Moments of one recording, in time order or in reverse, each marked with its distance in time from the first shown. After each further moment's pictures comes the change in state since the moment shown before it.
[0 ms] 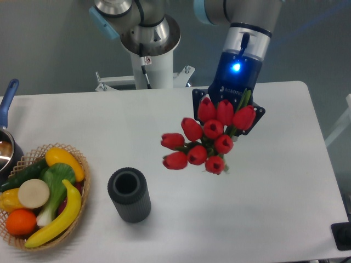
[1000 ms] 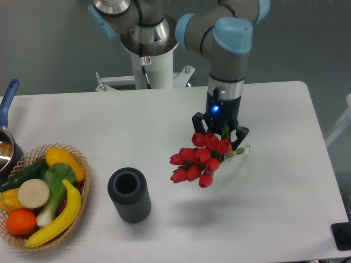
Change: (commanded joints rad) arm -0.098 -0.127 -0.101 -0.002 0.301 0.238
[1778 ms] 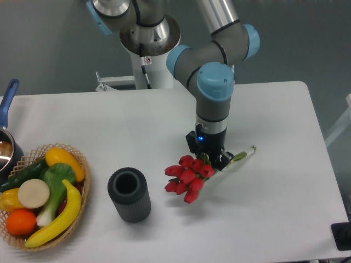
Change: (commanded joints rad) arm -0.068 -0.127 0.014 0.005 0.126 0.085
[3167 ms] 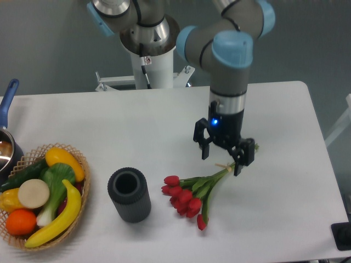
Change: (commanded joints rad) arm 0.086 0.172 0.165 -0.099 -0.137 0.049
